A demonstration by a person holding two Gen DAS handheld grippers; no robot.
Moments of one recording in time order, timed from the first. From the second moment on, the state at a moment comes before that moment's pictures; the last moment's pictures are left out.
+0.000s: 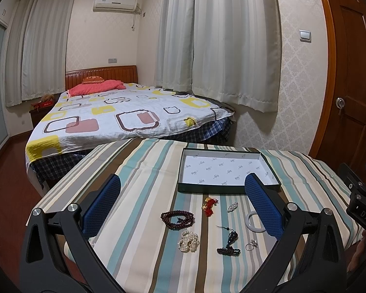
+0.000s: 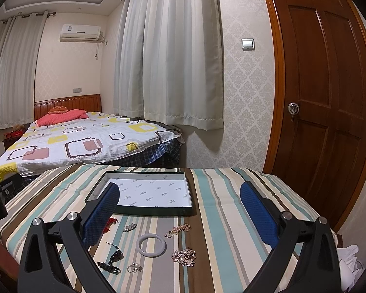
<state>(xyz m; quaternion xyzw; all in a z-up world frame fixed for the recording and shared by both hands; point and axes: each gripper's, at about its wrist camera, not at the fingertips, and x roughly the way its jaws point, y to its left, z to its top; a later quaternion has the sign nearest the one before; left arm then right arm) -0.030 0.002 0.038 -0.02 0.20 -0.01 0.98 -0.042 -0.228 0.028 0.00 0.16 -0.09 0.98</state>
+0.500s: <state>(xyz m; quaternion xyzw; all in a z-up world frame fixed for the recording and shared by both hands) -0.031 0.000 0.038 -0.02 0.20 -0.01 0.98 -0.043 -0.227 0.027 0.00 0.16 -0.09 0.98</state>
